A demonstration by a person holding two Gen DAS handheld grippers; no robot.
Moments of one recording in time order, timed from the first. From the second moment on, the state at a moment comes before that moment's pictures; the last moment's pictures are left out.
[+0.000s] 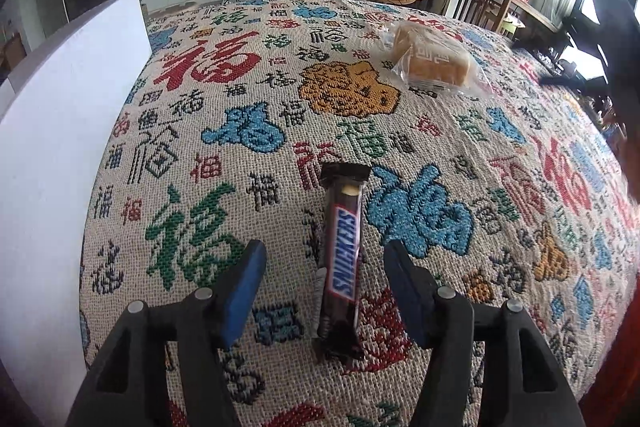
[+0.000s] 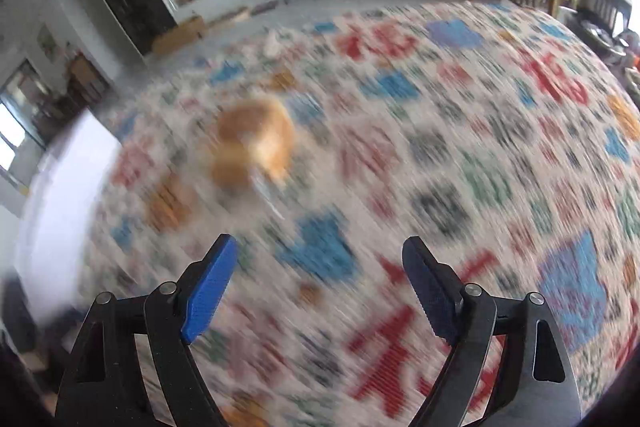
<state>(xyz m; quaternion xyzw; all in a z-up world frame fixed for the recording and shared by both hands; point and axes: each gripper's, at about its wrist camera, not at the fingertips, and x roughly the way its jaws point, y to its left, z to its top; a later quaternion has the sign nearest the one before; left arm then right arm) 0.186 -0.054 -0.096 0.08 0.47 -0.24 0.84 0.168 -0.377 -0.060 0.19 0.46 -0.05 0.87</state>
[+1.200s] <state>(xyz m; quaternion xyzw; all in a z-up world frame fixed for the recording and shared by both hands) 0.165 0.170 0.049 -0.05 0.39 -0.11 0.91 0.236 -0.048 0.090 0.18 0.45 0.33 0.81</state>
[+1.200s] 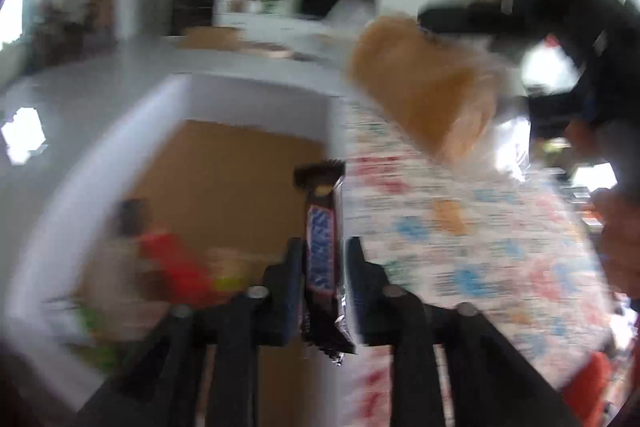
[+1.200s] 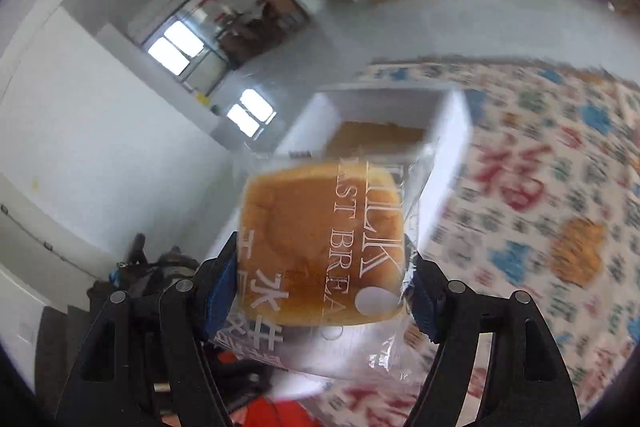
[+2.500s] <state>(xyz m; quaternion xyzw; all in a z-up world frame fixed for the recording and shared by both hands) 0.099 0.218 0.062 0.00 0.36 0.15 0.92 0.131 0.032 0.051 -0.06 0.36 0.24 0.90</state>
